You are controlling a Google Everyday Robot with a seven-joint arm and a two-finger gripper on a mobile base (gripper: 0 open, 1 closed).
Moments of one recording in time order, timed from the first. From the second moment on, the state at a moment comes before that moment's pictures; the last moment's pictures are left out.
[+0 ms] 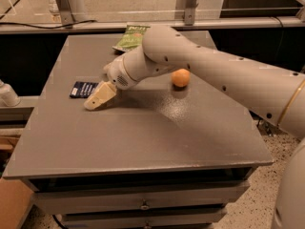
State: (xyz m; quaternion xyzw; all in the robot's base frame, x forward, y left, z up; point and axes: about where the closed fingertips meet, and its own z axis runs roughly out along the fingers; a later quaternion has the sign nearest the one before) arm 0.622 0.156 0.816 -0.57 0.68 0.28 0.37
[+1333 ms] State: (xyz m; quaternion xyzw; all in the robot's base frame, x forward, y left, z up) arm 0.608 0.097 0.867 -0.55 0.69 0.25 0.41
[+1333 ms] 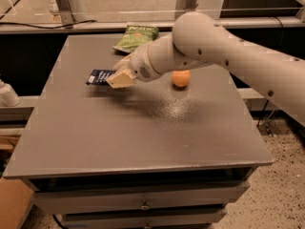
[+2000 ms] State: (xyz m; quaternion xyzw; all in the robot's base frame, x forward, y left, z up) arm 0.609 0.065 0.897 -0.54 0.69 0.22 0.43
